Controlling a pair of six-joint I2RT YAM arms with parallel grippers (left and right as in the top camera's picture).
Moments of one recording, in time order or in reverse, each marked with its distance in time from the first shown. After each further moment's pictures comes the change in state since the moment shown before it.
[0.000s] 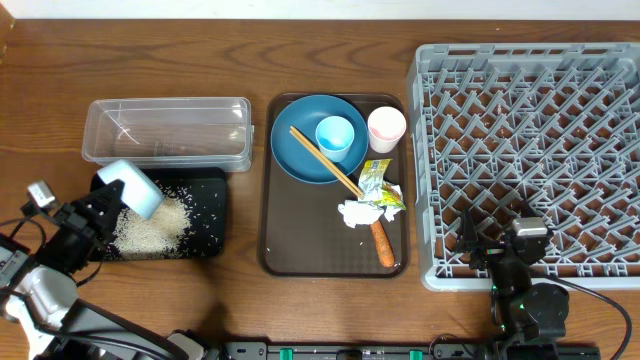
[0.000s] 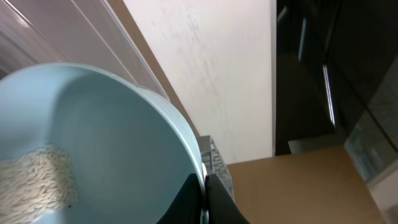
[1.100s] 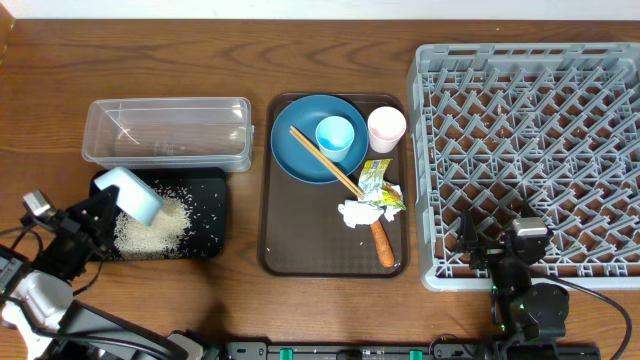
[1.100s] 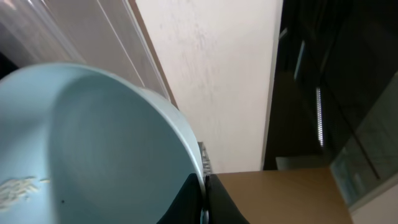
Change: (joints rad) left arm 0.039 0.000 0.000 -0.060 -0.007 -0.054; right arm 0.000 0.000 0.000 0.000 0.000 0.000
